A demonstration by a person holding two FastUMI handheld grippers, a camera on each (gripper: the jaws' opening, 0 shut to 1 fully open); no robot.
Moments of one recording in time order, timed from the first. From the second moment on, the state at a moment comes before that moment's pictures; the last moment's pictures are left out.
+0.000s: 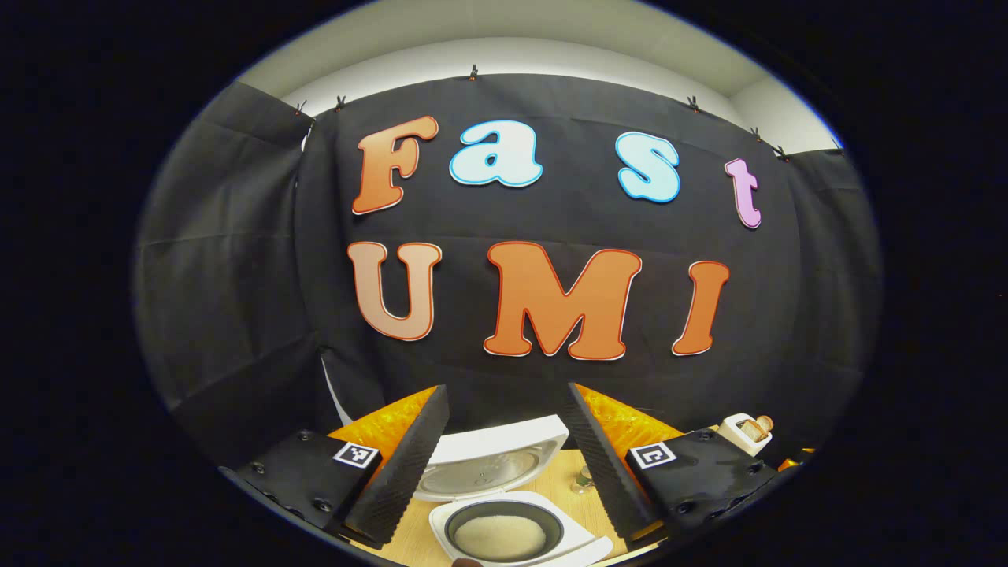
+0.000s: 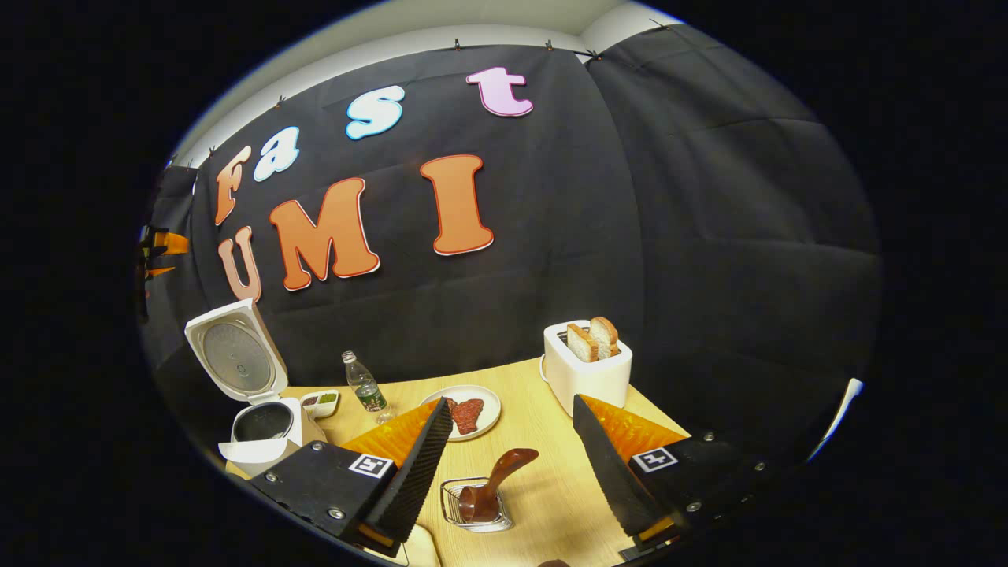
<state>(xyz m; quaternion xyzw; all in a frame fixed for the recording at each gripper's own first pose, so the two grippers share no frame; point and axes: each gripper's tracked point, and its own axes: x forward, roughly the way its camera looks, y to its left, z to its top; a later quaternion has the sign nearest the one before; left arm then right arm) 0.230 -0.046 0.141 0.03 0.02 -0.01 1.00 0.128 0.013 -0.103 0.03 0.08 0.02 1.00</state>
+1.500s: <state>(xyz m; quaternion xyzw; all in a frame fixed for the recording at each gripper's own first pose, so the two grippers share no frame) 0.271 -0.039 -0.024 -0.02 0.22 0.00 0.98 0.094 0.029 -0.070 0.02 0.07 0.05 1.00</state>
